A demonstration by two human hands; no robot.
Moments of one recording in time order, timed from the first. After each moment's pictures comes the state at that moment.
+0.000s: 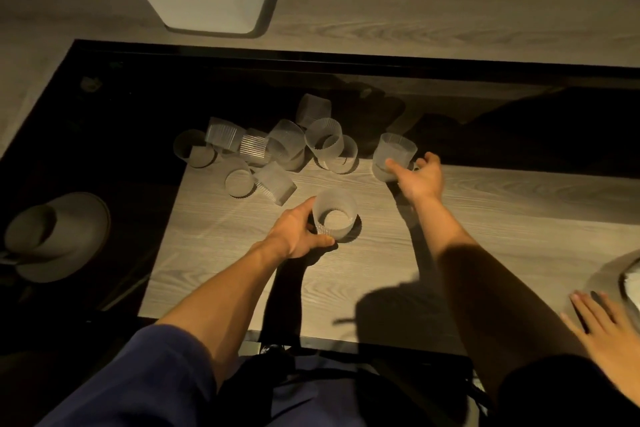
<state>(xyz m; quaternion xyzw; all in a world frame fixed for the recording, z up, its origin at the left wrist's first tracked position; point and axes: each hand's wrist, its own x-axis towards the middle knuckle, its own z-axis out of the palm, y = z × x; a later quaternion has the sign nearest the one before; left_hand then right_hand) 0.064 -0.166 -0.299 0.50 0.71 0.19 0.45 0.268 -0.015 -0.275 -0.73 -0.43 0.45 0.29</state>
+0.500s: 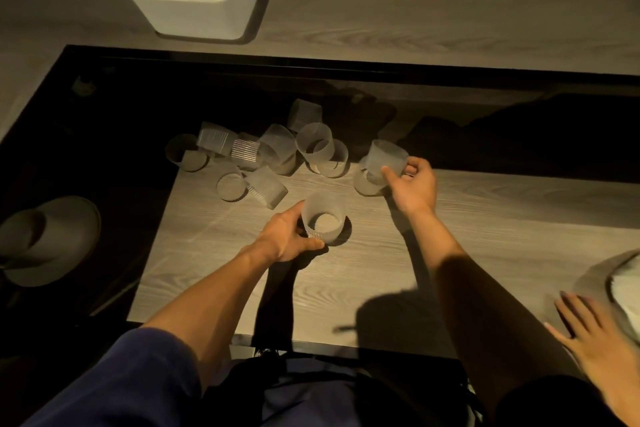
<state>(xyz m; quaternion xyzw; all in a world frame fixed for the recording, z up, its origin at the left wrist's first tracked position) 0.066 -0.167 -0.296 0.51 0.71 0.20 0.44 0.281 -0.028 -0.272 -0.68 -0.46 0.46 0.33</state>
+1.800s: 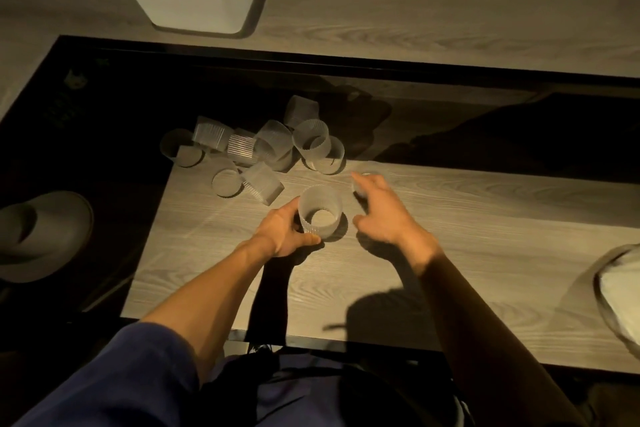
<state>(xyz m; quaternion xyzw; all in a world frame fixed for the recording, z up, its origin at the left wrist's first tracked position) 0.065 -0.166 -0.299 0.49 0.72 0.20 0.45 0.276 -0.076 -0.245 -0.50 -0.77 0.40 0.02</state>
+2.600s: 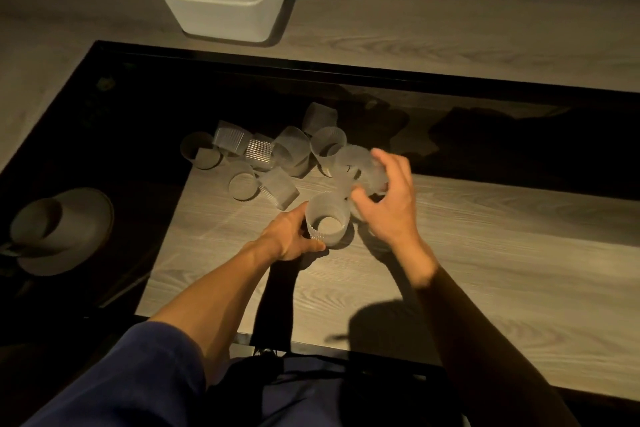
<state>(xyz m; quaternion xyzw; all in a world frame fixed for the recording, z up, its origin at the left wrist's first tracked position) 0.050 -0.168 -0.290 0.51 0.73 0.16 0.43 0.243 -0.090 -0.228 -0.50 -0.70 0.38 0.35</state>
